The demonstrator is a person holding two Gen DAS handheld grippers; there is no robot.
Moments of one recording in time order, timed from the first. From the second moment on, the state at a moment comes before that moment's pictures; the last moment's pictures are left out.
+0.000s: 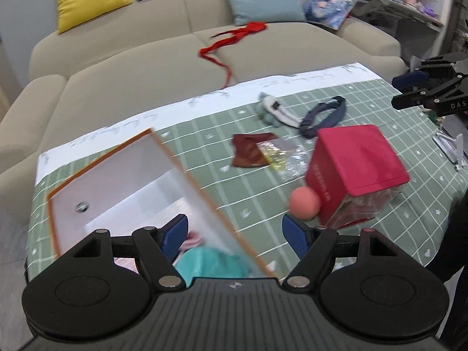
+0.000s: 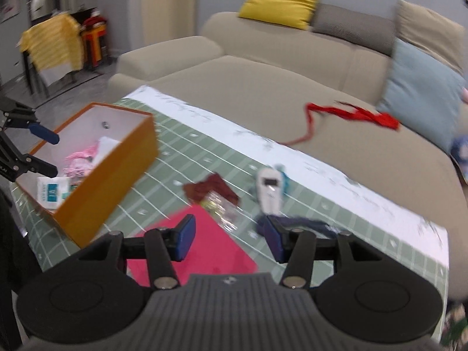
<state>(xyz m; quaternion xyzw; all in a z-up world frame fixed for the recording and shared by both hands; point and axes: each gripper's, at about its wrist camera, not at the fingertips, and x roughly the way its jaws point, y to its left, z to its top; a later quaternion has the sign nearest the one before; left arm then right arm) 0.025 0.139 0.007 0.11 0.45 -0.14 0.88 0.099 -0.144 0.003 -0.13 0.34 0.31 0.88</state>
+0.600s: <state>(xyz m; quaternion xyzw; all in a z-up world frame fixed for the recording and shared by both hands) 0.071 0.025 -0.074 0.37 0.49 -0.32 0.72 0.091 -0.220 -0.097 -0.08 0.43 0.24 0.87</state>
